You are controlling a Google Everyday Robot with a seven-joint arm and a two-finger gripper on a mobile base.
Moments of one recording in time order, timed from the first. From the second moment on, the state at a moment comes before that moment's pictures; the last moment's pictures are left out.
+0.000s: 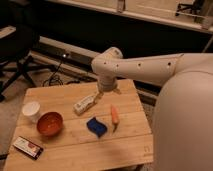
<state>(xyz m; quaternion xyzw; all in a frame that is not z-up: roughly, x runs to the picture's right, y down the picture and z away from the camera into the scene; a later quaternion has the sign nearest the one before) 0.004 0.031 0.765 -0.23 0.16 0.58 0.77</state>
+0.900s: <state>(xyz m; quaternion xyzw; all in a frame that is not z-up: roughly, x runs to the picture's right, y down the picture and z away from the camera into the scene) -0.030 0.075 0.763 -0.30 0.15 0.54 0.78</state>
